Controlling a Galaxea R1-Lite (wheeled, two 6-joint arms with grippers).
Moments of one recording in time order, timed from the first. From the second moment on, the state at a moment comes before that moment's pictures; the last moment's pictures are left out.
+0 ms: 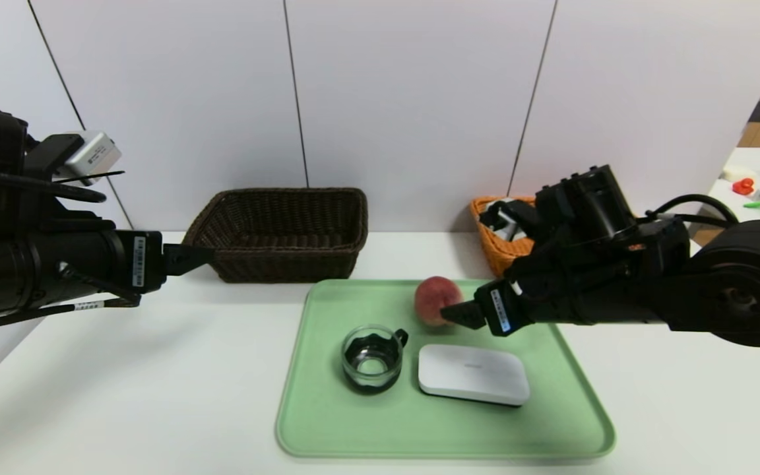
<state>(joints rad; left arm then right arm) -0.28 1.33 -0.96 0.08 0.11 -0.11 0.56 1.74 -1.08 0.02 0.03 0.03</state>
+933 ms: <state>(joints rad) -0.28 1.34 -0.95 0.08 0.11 -0.11 0.62 1.91 -1.11 -0.13 -0.08 0.09</state>
